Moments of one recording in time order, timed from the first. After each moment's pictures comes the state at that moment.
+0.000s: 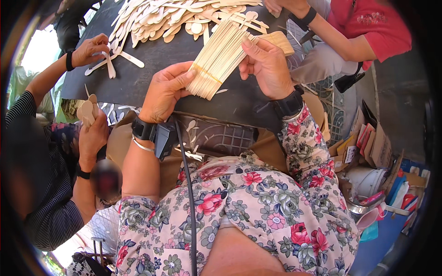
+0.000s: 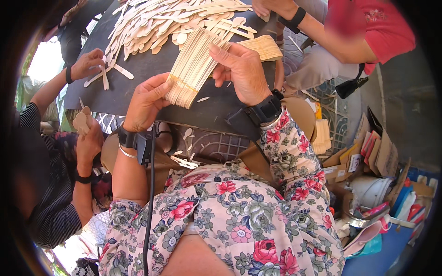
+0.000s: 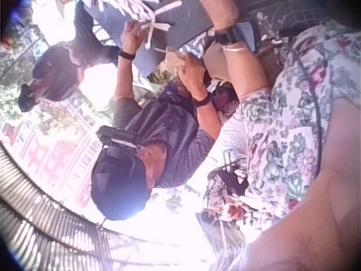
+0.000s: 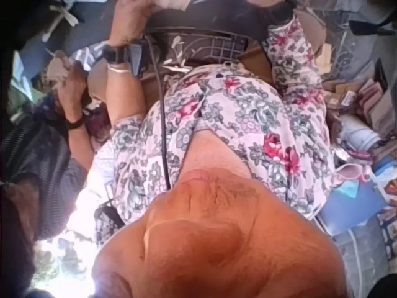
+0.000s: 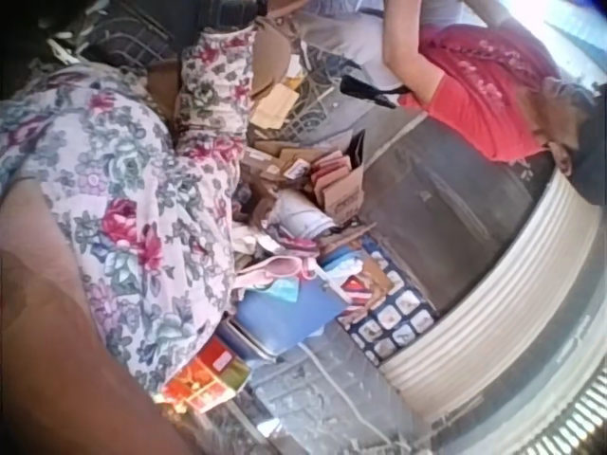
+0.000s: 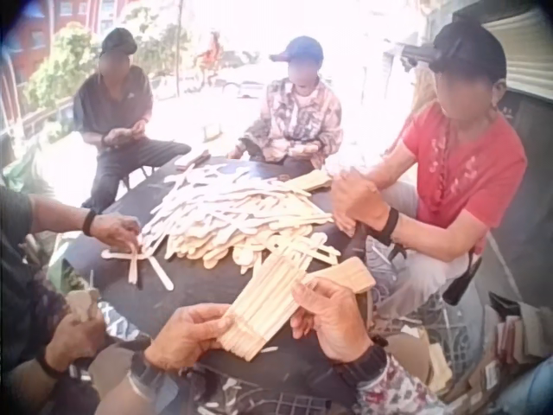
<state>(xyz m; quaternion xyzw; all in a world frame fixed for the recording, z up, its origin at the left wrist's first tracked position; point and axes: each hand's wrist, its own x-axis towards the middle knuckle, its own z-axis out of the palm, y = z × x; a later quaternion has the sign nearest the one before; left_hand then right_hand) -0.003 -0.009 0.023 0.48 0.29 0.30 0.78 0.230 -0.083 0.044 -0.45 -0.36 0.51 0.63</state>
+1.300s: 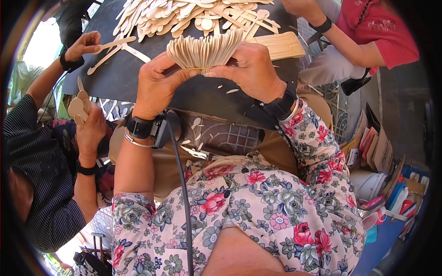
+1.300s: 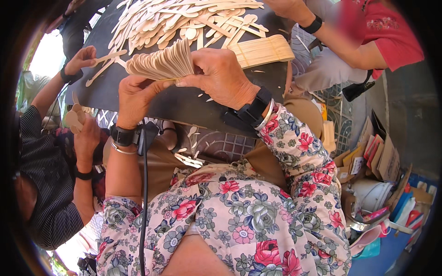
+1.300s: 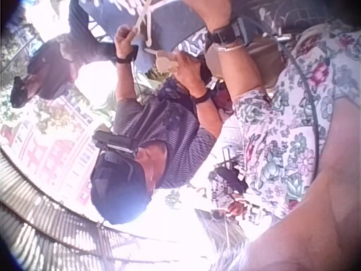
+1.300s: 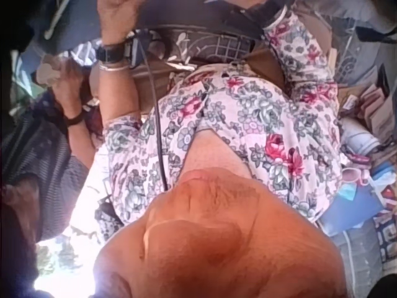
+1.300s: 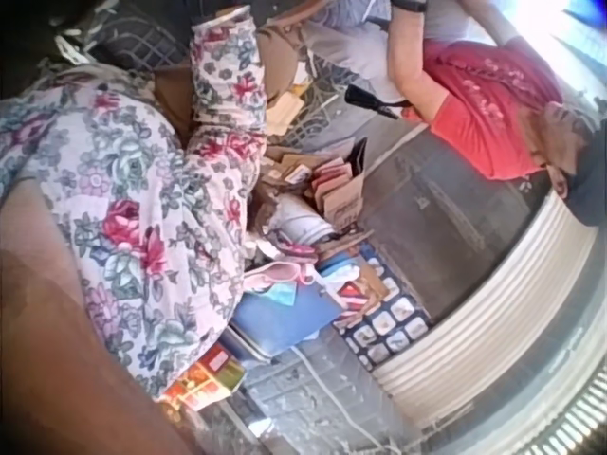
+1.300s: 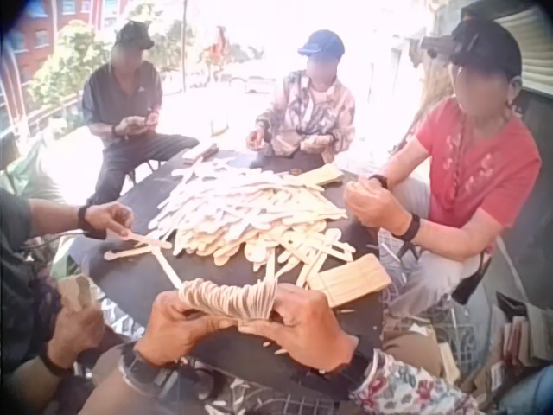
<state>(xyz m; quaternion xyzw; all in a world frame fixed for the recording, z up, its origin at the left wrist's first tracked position) -0.016 -0.004 0.038 0.73 0.27 0.35 0.52 0.194 -0.067 0.044 -0.49 -0.70 0.21 0.47</state>
